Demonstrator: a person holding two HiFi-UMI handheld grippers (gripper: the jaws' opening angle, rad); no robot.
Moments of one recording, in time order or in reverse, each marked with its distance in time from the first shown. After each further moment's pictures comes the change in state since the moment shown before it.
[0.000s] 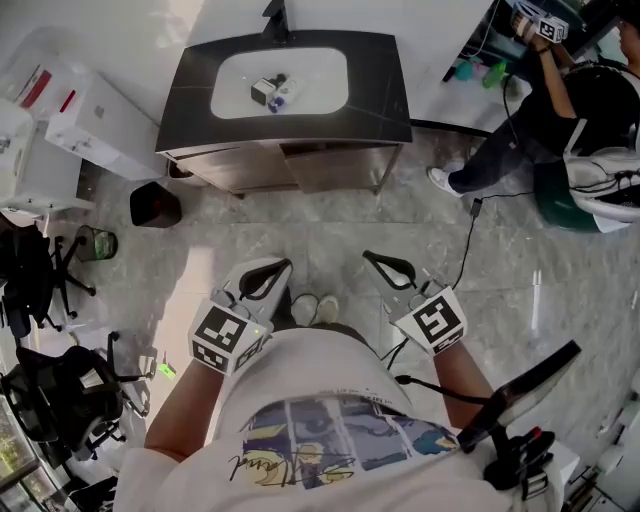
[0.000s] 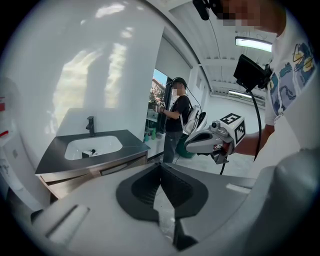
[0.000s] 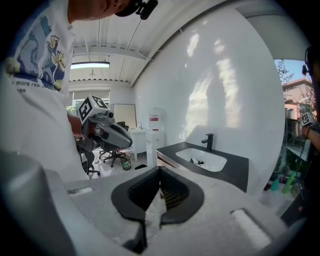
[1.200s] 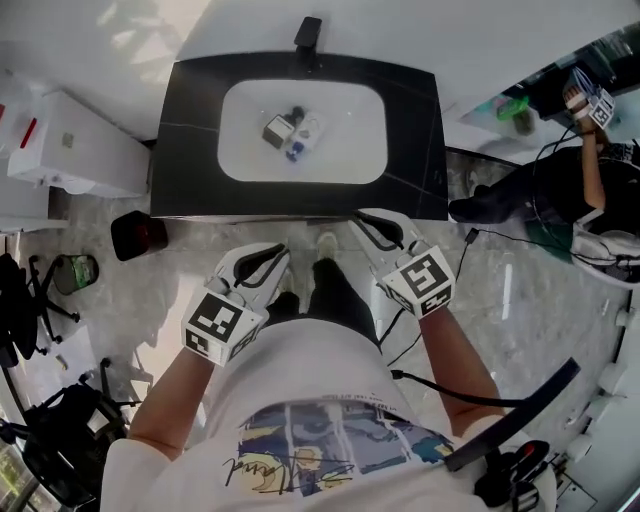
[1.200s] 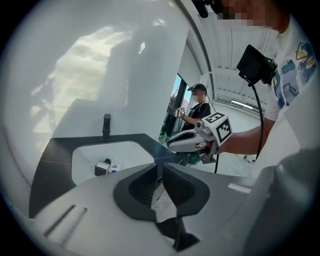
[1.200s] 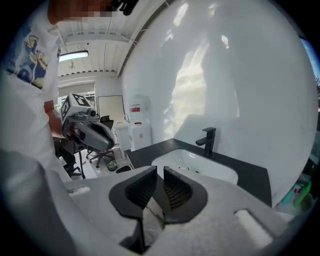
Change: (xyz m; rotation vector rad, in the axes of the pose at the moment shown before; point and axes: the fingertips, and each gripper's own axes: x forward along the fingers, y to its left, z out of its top) left arm 0.076 0.262 0.070 -0.081 -0.014 -0.068; right arm 0.268 -0.177 0.052 0.065 0.113 -0.044
